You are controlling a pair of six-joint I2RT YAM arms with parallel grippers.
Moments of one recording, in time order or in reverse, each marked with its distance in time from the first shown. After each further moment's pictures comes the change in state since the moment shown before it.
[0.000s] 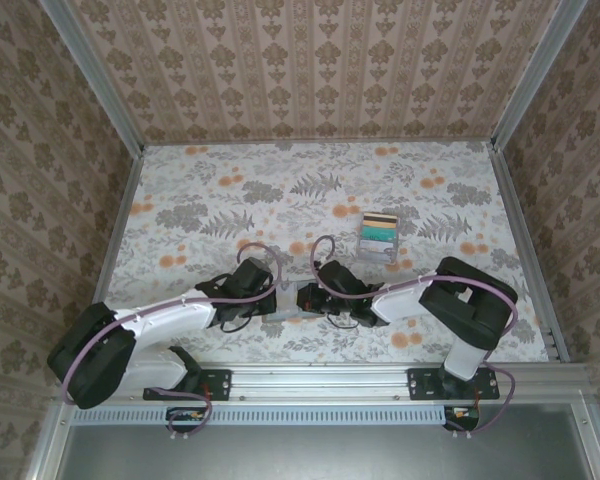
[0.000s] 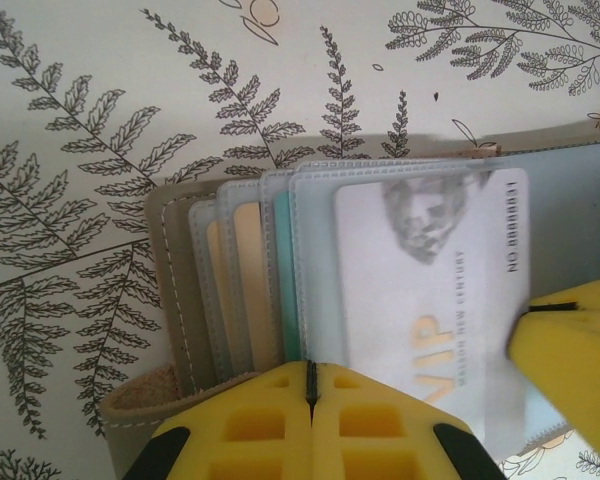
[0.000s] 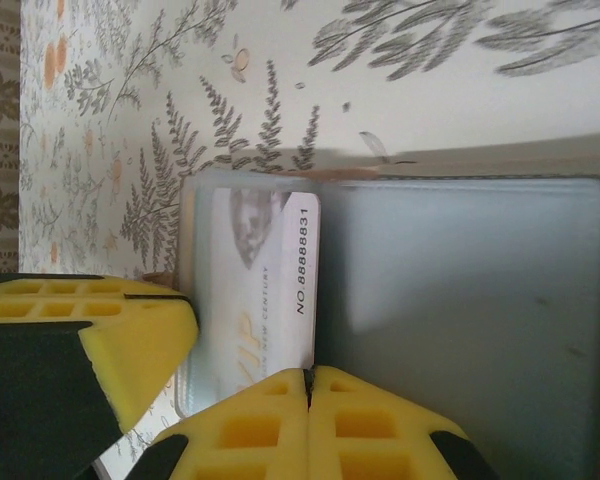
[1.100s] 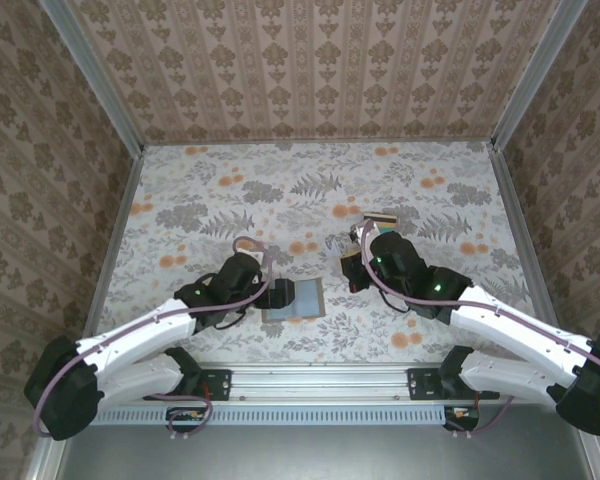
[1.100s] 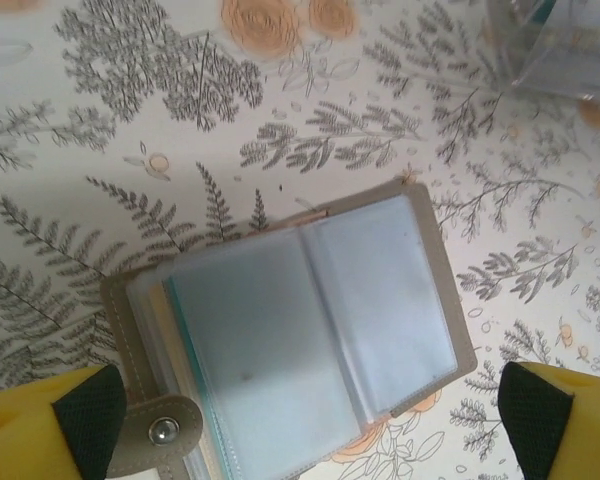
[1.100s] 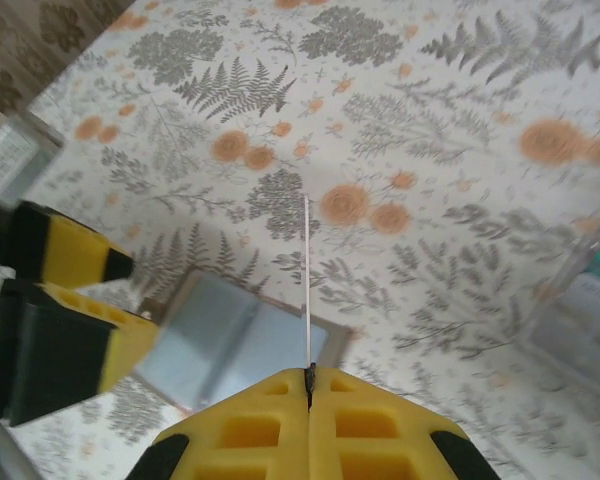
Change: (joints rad) left arm -0.013 -0.240 0.038 -0.059 -0.008 0.144; right arm -0.101 -0.691 0.189 -0.798 0.244 -0.715
